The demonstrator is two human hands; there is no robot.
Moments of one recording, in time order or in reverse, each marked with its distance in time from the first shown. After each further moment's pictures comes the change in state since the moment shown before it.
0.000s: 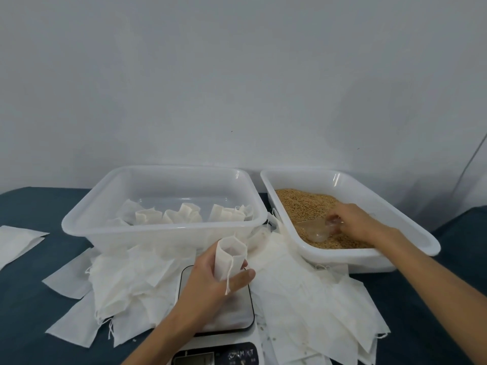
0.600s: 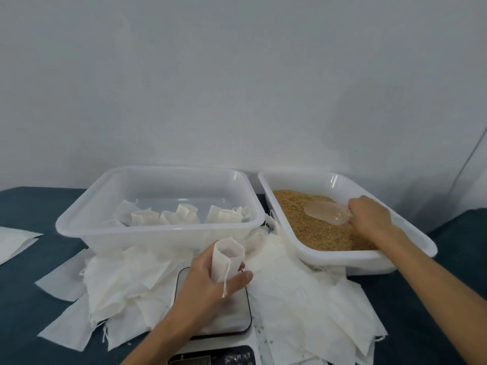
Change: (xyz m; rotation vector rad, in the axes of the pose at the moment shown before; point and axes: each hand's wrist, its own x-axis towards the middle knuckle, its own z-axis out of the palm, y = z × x) left_hand 0.000 -0.001 0.001 -0.008 0.017 -0.006; right_hand -0.010 0.007 -0.017 -0.374 0.170 0.330
